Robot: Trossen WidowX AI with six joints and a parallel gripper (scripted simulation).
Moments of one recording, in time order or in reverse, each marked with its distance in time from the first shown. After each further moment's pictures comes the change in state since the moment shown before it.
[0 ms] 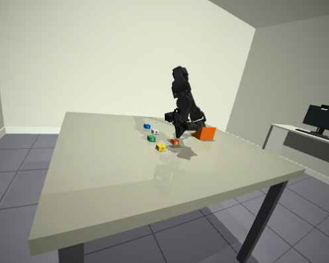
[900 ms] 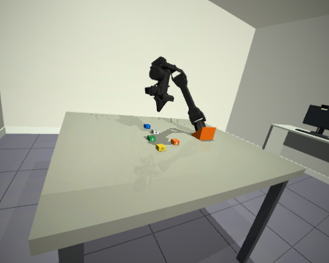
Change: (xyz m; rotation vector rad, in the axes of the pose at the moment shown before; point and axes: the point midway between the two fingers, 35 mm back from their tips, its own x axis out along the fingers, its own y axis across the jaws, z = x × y) arm -0.091 -0.148 0.054 0.039 -0.003 0.015
